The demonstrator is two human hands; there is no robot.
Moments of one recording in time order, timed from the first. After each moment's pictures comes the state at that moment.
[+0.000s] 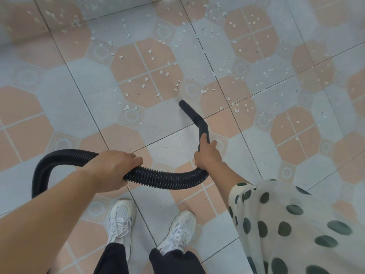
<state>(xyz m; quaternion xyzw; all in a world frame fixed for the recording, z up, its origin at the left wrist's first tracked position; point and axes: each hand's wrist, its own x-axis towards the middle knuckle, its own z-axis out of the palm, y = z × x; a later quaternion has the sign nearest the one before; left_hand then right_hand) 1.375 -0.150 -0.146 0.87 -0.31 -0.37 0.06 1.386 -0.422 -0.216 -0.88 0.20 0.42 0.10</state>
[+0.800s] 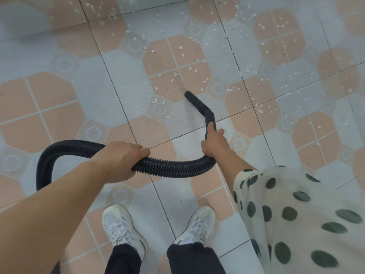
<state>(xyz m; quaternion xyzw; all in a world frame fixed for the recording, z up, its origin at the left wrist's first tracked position) 1.354 -0.066 -0.145 0.90 -0.28 -0.34 0.08 1.401 -0.334 -0.212 -0.89 0.17 0.41 0.08</state>
